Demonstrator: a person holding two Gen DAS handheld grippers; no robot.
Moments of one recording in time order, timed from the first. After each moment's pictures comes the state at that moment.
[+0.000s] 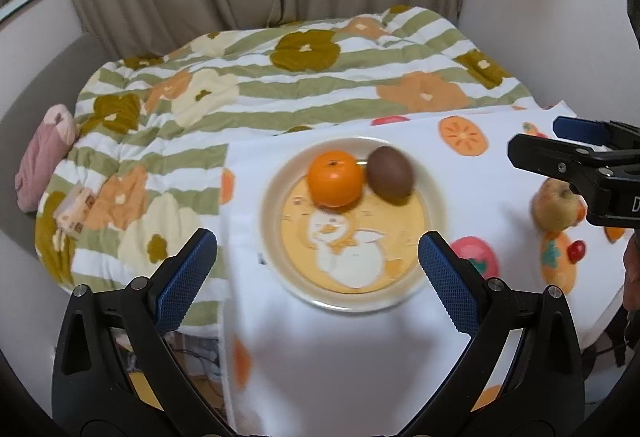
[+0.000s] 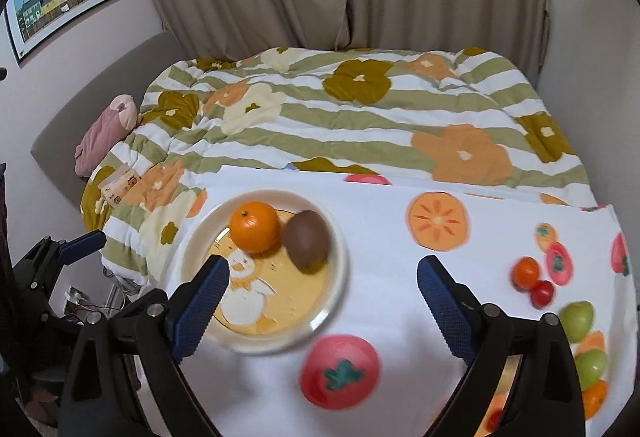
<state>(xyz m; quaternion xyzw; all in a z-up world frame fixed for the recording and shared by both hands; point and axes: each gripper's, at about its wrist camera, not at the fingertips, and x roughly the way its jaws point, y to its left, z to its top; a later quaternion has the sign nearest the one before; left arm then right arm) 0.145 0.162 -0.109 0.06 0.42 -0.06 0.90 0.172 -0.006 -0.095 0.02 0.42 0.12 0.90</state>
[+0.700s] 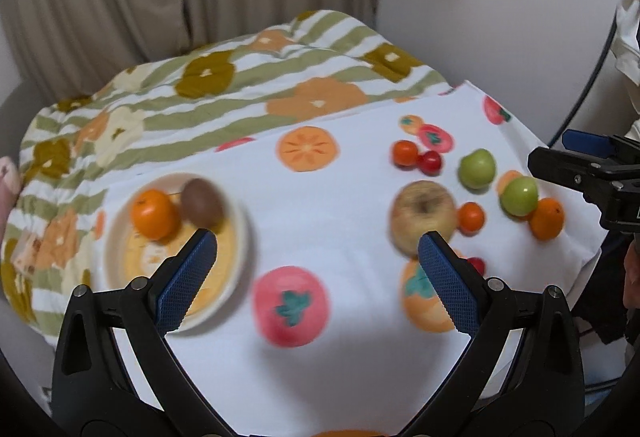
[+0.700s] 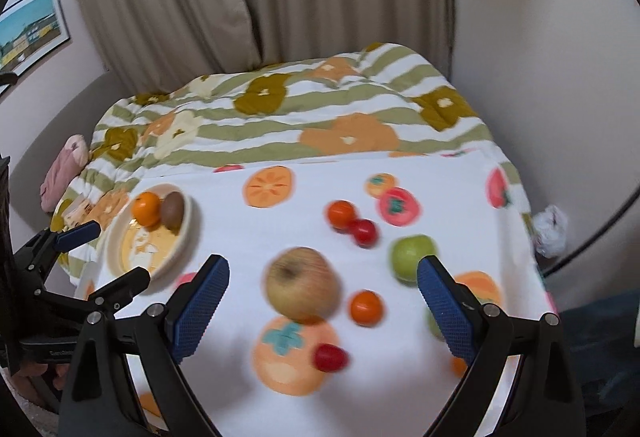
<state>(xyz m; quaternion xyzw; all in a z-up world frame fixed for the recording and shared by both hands) 0.119 -0.020 -0.113 0.09 0.41 -0.17 0.89 0.091 -0.199 -0.096 0.06 0.41 0.02 0.91</state>
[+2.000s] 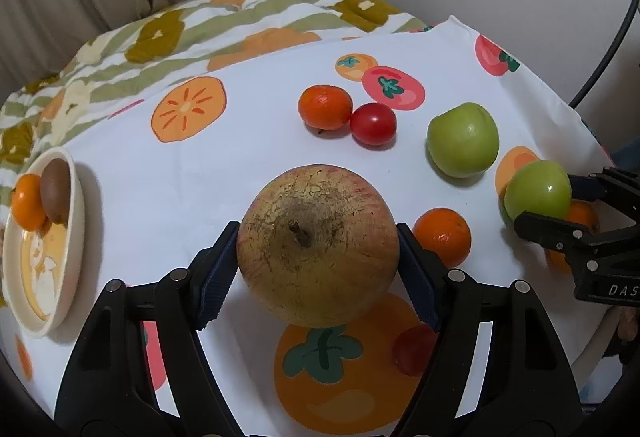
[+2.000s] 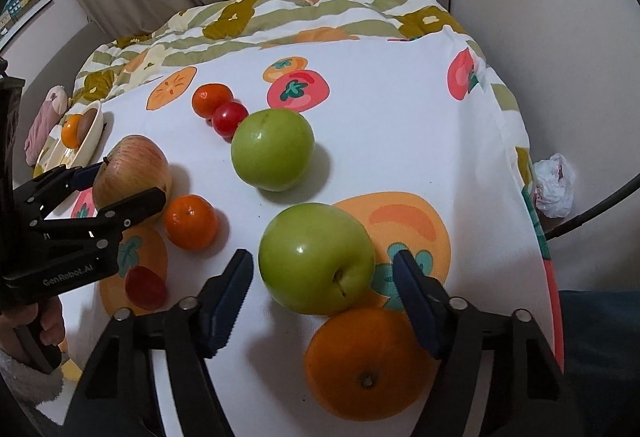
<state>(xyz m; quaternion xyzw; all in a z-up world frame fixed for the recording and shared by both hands) 0.155 -0.134 -0.212 0.10 0.47 -0.17 0.86 0.106 -0.301 -0.211 0.04 0.51 0.06 0.86</state>
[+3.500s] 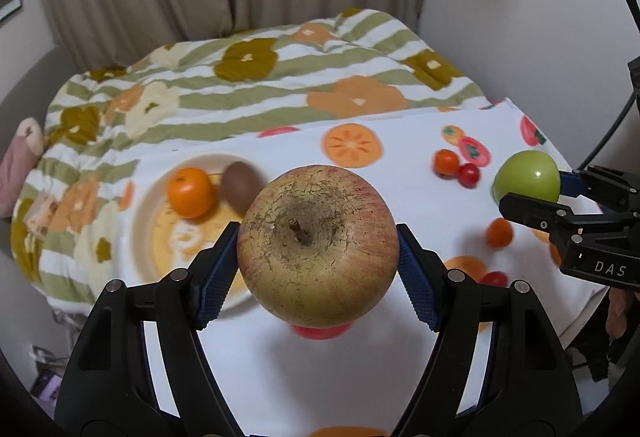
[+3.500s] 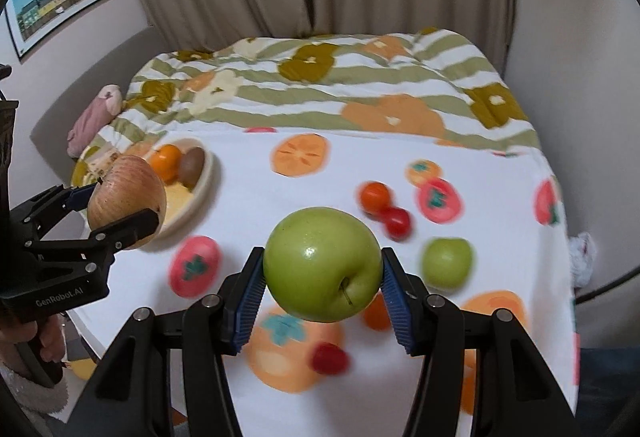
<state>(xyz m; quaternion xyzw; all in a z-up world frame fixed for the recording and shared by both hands) 0.127 0.025 -0.106 0.06 0.42 -0.09 0.90 0.122 -0.158 -0.118 0.01 0.44 0.14 0.89</state>
